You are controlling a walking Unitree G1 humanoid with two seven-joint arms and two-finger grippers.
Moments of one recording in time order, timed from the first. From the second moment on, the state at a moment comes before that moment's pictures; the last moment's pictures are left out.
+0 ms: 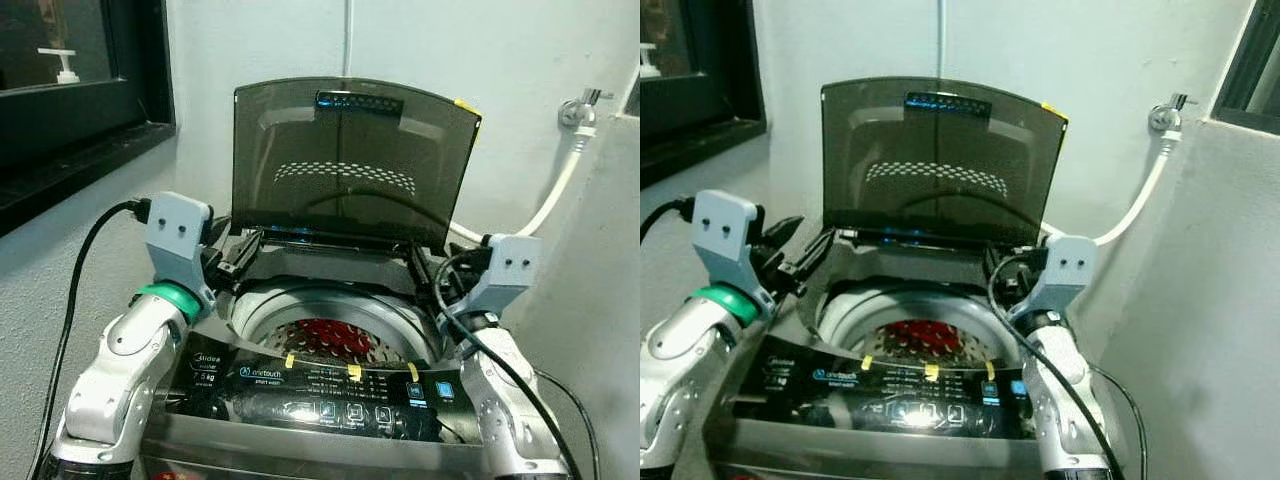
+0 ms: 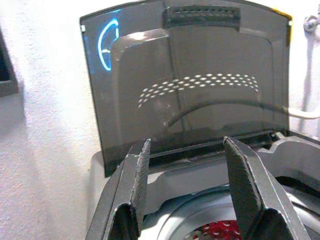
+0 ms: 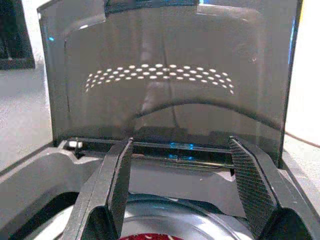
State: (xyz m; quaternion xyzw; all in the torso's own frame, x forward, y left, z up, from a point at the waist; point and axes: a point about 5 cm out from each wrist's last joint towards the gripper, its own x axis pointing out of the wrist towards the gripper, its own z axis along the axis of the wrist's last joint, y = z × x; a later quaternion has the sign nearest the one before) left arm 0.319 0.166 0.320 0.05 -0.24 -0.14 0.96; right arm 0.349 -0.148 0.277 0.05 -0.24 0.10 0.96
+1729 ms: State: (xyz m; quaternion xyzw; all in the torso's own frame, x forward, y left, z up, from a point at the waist) left arm 0.310 0.149 0.313 0.04 -0.25 -0.15 0.95; right arm 0.352 -0.142 0.292 0.04 -0.28 0.11 0.95
